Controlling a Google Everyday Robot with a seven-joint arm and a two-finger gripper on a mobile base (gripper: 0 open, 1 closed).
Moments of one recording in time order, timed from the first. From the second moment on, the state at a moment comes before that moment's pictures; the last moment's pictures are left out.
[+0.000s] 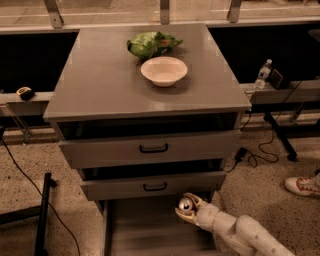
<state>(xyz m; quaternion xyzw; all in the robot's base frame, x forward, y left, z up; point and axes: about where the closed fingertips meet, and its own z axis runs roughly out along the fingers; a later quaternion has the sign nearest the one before) 0.534 -0.110 0.375 -0.42 0.68 0.21 0.56</state>
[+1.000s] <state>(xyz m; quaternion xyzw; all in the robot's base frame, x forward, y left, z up) 0.462 -0.102 0.515 -0.50 0.65 0.24 0.52</state>
